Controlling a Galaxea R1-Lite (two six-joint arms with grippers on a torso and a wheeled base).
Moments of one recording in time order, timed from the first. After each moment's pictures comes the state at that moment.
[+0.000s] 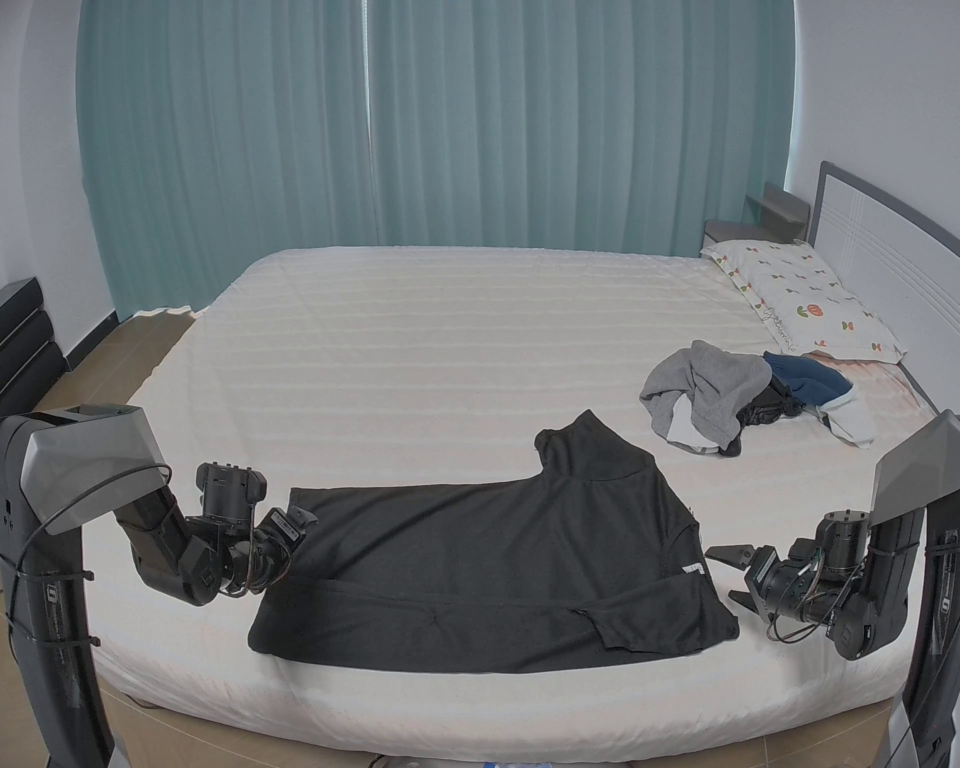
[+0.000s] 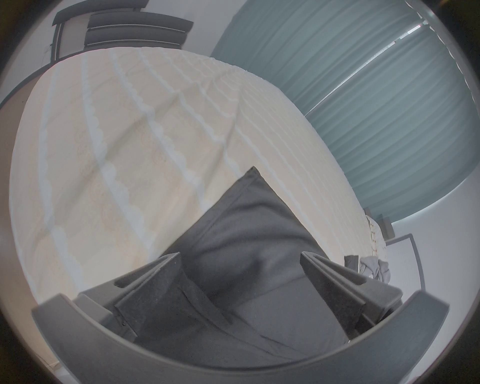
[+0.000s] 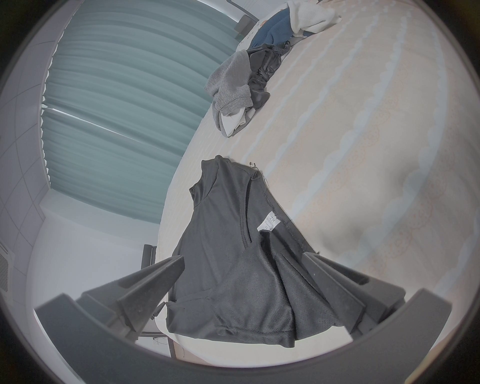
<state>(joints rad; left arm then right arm) -0.11 2.29 -0.75 -0.81 0.03 -0.96 -0.01 2.38 -0.27 -1.55 0.41 0.87</state>
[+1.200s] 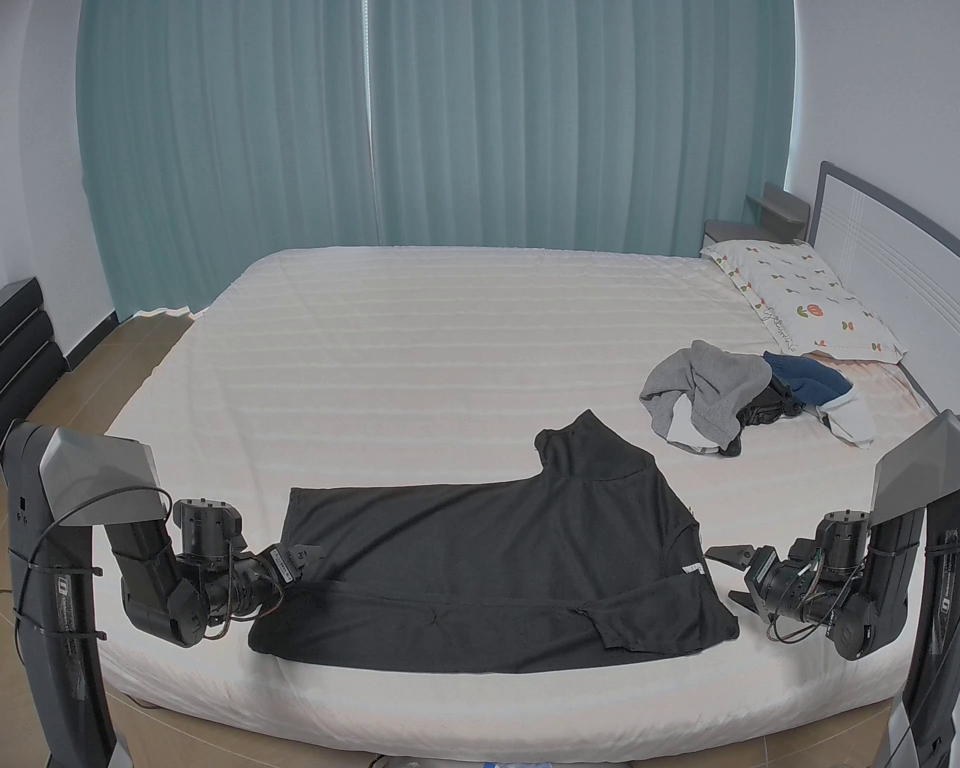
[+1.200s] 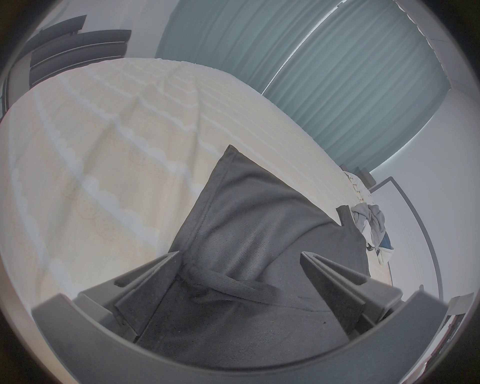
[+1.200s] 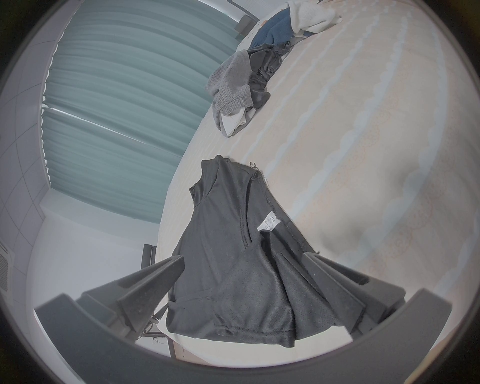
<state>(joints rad) -0.06 2.37 -0.54 -1.15 -0.17 -0.62 -0.01 2.38 -0.27 -1.55 0.41 0.87</state>
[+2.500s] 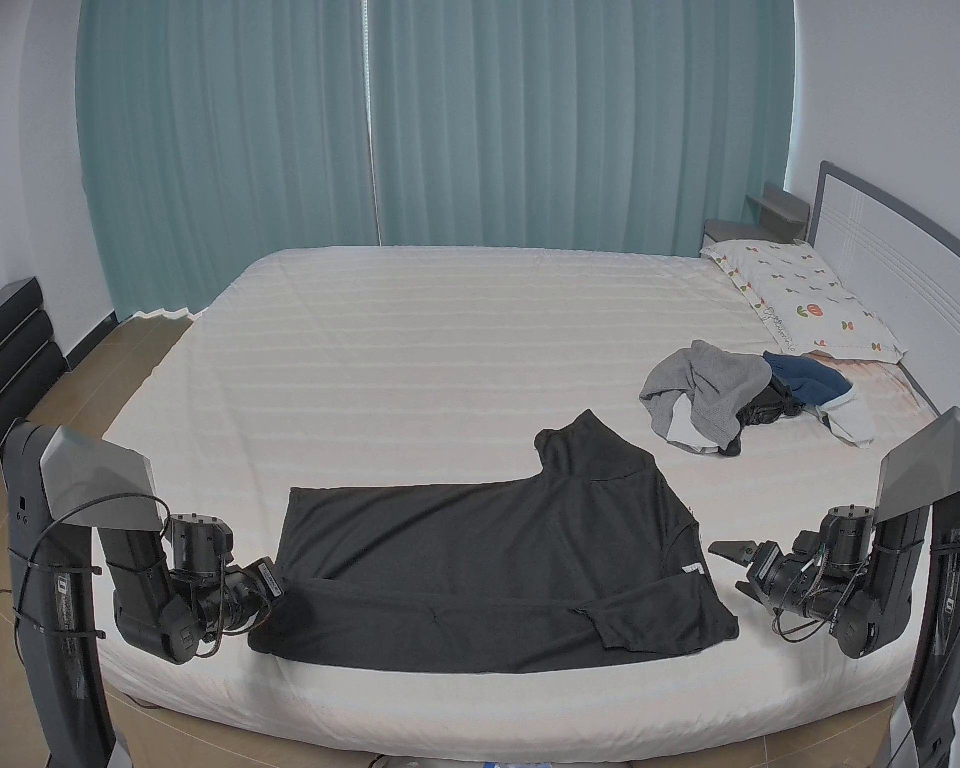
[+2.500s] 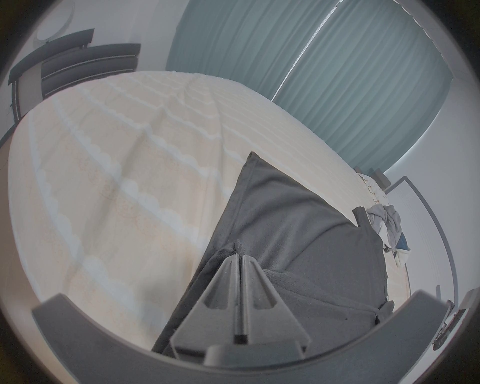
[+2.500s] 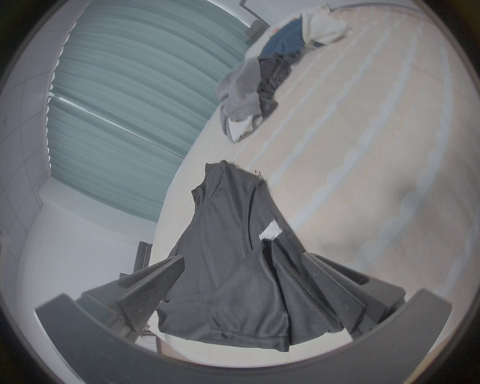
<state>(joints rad) -0.05 2.37 -0.44 -1.24 -0.06 -0.59 -0.01 2.35 -0.27 -1.55 0.37 0.80</state>
